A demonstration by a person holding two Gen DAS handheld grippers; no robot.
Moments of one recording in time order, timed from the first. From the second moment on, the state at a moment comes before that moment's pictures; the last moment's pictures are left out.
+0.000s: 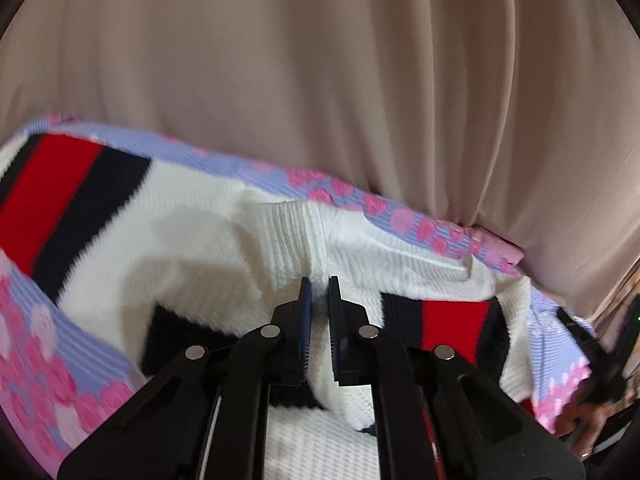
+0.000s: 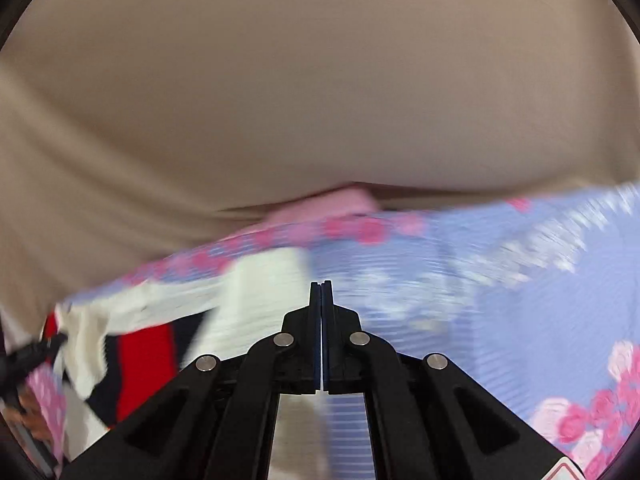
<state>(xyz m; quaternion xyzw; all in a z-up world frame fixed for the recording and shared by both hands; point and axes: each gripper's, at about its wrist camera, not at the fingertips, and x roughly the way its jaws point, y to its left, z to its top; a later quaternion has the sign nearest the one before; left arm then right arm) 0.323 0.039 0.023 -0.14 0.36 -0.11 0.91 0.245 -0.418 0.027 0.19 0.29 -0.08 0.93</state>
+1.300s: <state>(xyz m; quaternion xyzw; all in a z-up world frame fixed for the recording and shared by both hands) 0.310 0.025 0.029 -0.14 0.33 -0.17 0.92 0.220 -0.378 0.014 0.16 0.29 -0.03 0.94</state>
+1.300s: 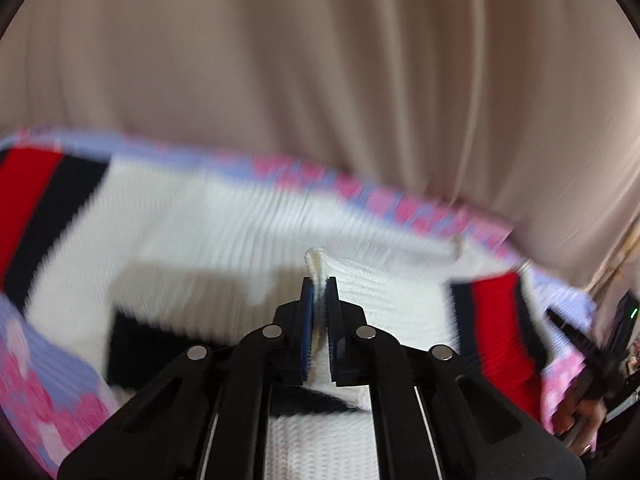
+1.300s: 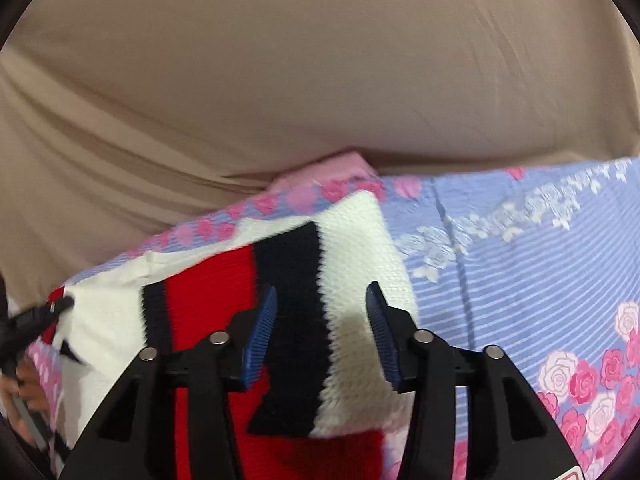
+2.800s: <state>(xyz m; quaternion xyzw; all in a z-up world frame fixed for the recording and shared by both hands) 0.295 0.214 0.126 -0.22 0.23 -0.06 0.95 0.109 -0.250 -0.038 0.08 0.38 0.04 0.92</state>
